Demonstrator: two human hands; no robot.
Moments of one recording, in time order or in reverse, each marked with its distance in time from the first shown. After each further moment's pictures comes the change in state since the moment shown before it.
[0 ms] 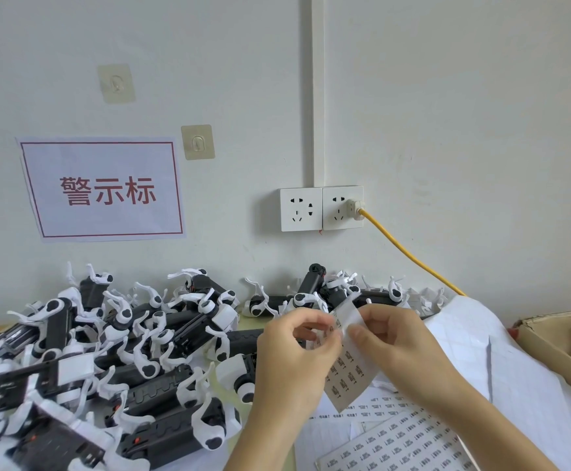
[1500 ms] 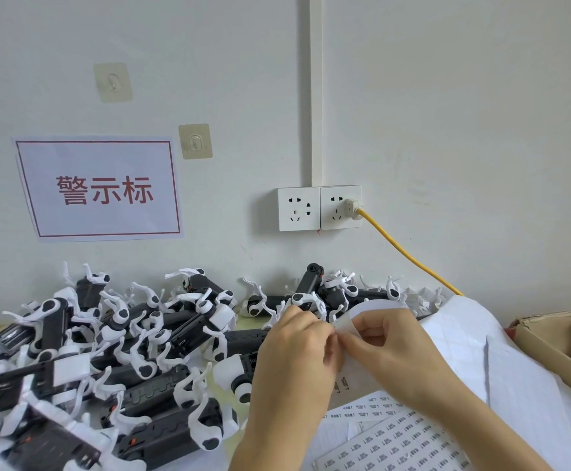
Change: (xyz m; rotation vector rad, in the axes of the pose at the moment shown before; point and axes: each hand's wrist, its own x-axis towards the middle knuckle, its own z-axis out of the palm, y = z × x) left_hand 0.000 -0.006 0.004 0.615 0.059 0.592; right_hand -0.004 -0.014 0.006 -0.103 0.012 -0.020
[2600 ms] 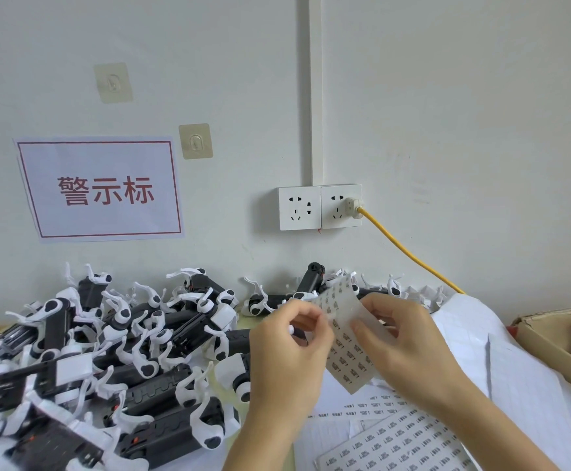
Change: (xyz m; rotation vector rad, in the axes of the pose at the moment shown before) left_hand 0.003 -0.001 -0.005 -0.510 0.099 -0.414; right_hand -0.001 -0.002 -0.006 -0.154 0.136 -0.124
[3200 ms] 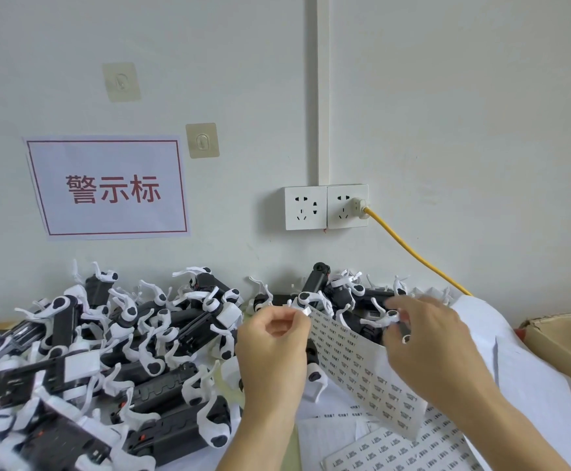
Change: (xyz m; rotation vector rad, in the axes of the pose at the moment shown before) left_hand 0.005 -0.003 -0.004 -0.254 0.207 -0.398; right_hand 0.002 0.020 -0.003 -0.553 0.121 0.188
